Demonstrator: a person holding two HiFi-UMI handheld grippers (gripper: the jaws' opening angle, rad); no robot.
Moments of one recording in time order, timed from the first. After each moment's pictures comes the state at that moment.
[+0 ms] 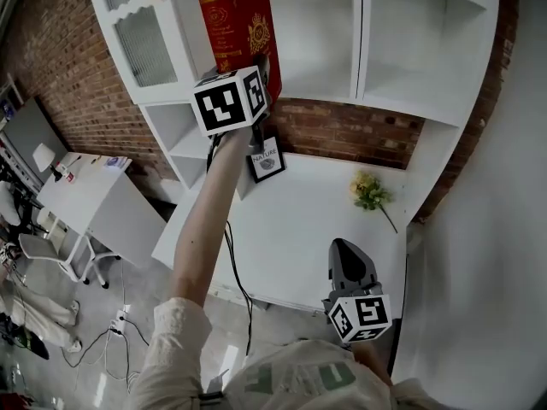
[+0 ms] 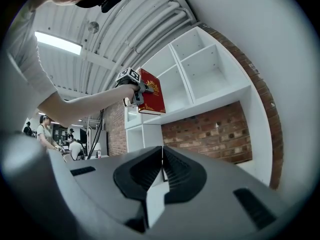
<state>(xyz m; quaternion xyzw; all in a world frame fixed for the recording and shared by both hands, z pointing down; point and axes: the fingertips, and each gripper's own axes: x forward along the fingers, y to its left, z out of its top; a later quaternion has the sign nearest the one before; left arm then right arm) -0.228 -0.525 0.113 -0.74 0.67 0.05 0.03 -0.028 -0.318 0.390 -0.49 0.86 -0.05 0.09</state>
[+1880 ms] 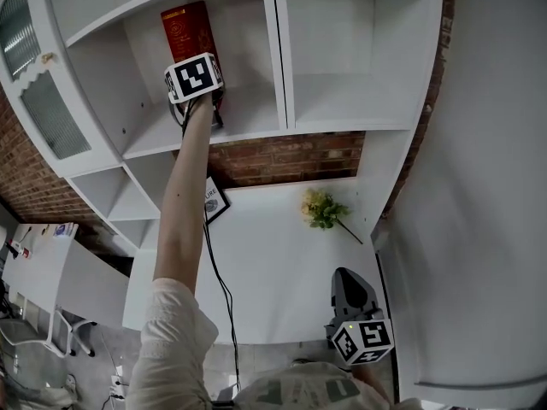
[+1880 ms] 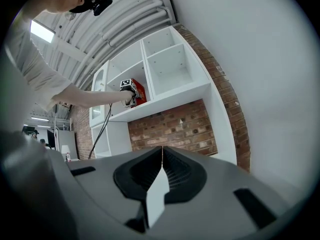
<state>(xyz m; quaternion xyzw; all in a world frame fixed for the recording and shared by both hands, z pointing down) -0.193 -0.760 0.119 -0.73 0.69 0.00 0.00 0.064 -0.359 0.426 -0.62 0.77 -0.10 0.08</state>
